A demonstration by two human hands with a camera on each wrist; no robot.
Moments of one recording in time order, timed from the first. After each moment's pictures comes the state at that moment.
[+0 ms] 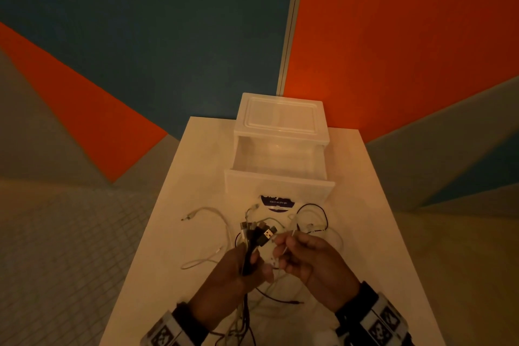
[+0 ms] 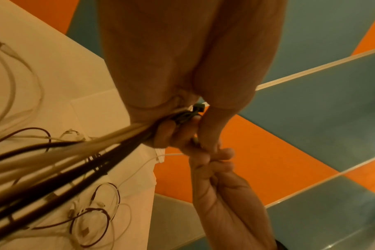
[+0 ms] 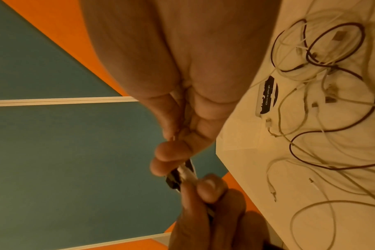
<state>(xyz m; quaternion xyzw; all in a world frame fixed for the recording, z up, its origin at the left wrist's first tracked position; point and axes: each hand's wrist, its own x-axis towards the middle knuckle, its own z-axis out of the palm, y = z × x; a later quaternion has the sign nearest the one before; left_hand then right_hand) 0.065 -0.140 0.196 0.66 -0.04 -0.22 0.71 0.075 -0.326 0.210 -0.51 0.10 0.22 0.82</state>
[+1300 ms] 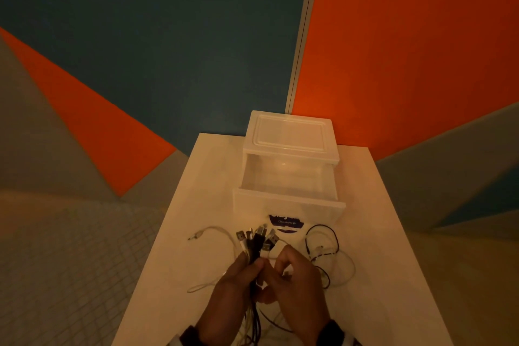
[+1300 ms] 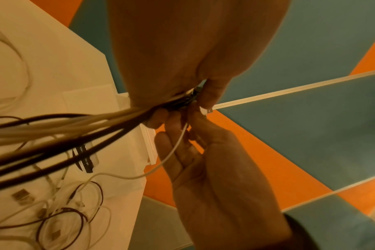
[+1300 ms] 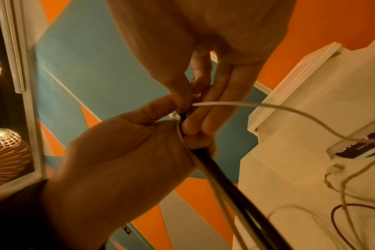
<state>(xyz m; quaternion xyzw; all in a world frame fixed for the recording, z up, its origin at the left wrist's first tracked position) 0.083 -0.145 0.203 0.50 0.16 -0.19 0.83 0.076 -0.266 0.225 -0.78 0.07 0.06 0.62</state>
